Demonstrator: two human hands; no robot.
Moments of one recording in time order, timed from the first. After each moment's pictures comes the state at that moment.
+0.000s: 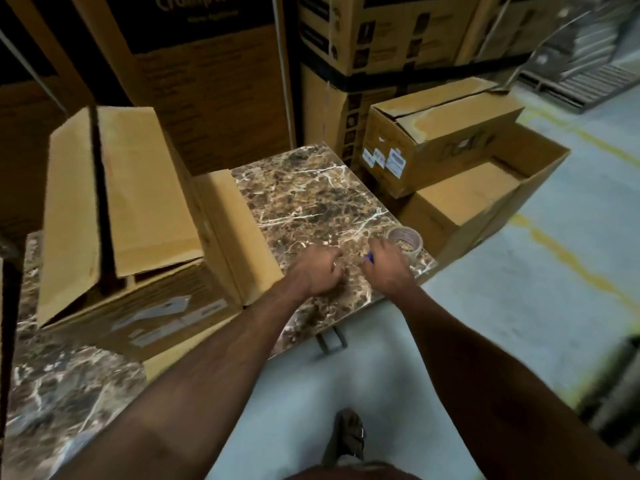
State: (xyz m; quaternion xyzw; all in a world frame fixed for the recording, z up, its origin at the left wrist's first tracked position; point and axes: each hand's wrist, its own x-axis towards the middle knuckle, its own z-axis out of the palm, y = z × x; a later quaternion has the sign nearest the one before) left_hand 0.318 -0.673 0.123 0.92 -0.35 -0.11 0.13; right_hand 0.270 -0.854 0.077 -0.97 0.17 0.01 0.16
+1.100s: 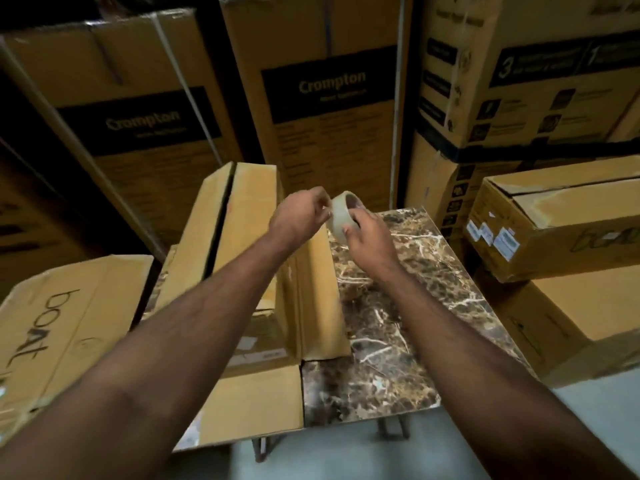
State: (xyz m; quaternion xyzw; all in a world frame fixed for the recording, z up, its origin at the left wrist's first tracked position) left_hand 0.447 -0.634 0.249 0.97 -0.12 0.10 0.19; right_hand 0.424 -0.788 0.187 -0.90 -0.09 -0.16 0.39
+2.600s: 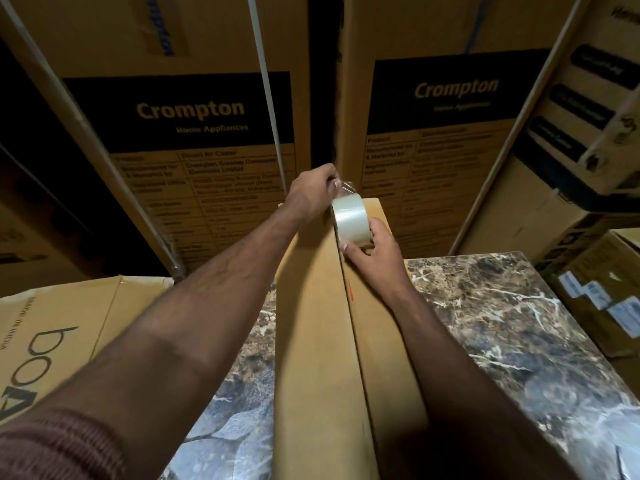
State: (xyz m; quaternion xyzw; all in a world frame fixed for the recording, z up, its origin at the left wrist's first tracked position) left_hand 0.715 -0.360 0.236 0.93 -0.10 0.11 0.33; right_hand 0.613 -0.514 0.179 -0.83 -0.06 -0.07 0.55
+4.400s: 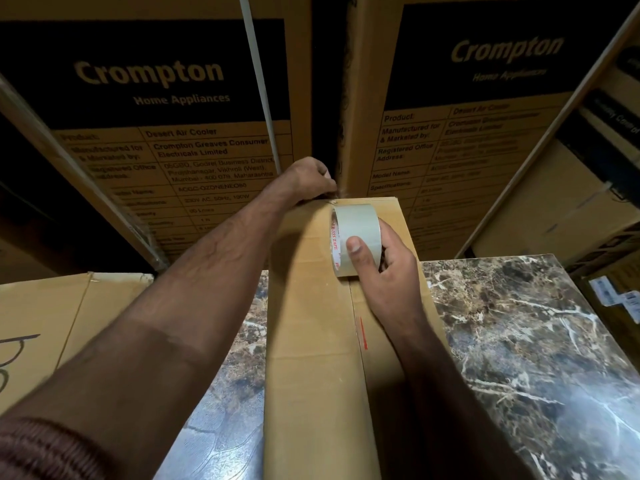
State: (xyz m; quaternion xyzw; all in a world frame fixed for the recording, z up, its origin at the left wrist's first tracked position) left_hand 0.821 -0.342 0.197 0.92 0.00 -0.11 0.39; right_hand 0.641 -0.499 0.174 -0.76 -0.09 -0.13 0.63
